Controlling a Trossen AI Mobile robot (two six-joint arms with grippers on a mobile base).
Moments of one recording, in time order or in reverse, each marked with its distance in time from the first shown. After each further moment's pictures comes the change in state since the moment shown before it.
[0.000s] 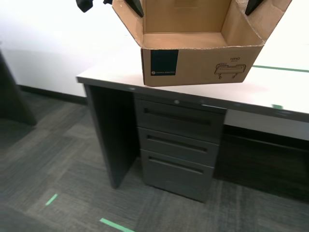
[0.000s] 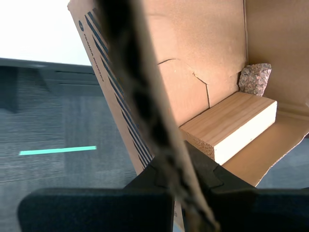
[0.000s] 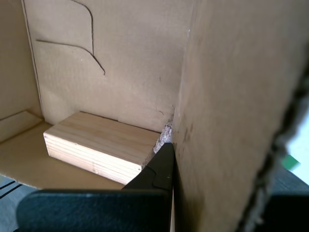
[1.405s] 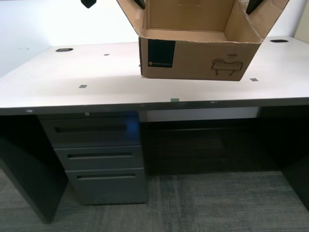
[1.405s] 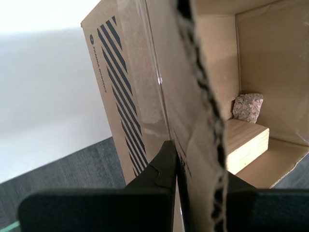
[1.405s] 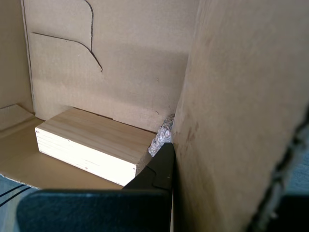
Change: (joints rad) arm 0 -0.011 0.000 0.000 0.016 0.000 0.011; arm 1 0.018 0.000 0.002 0.102 -0.011 -0.039
